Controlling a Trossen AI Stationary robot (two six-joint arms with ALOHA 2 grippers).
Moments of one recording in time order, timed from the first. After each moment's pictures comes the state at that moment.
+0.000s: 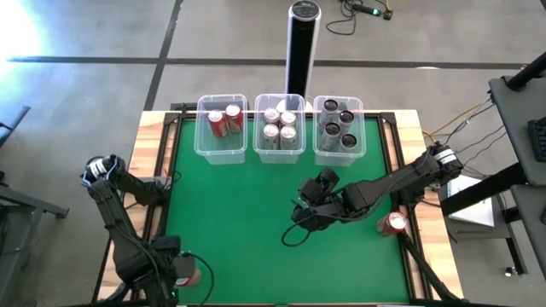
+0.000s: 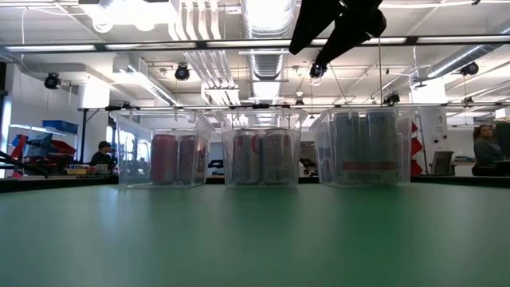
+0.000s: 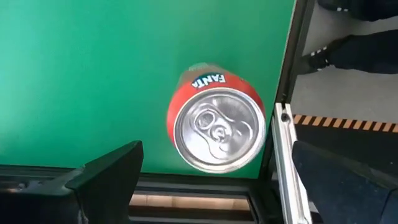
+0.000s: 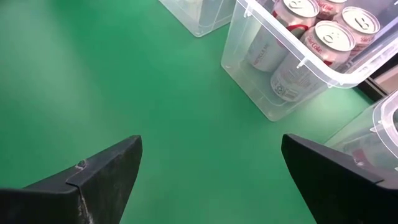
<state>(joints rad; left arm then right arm) -1.05 1.62 1.43 -1.26 0.01 -1.17 0.36 1.69 1.39 -0.83 0.70 0.77</state>
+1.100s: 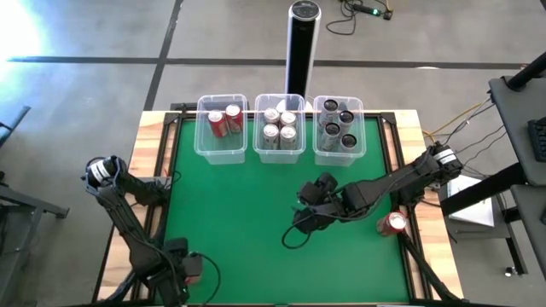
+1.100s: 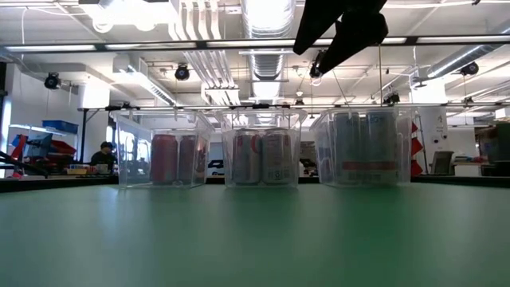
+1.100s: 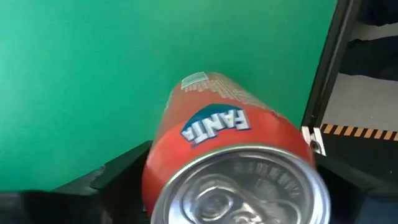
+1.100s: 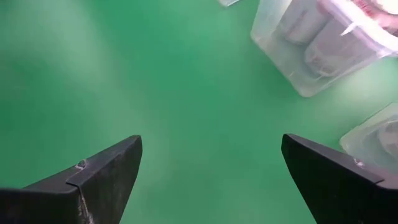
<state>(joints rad) -1.03 1.63 1.18 -0.98 0.02 -1.17 0.36 1.69 1.39 -0.83 0.55 0.80</state>
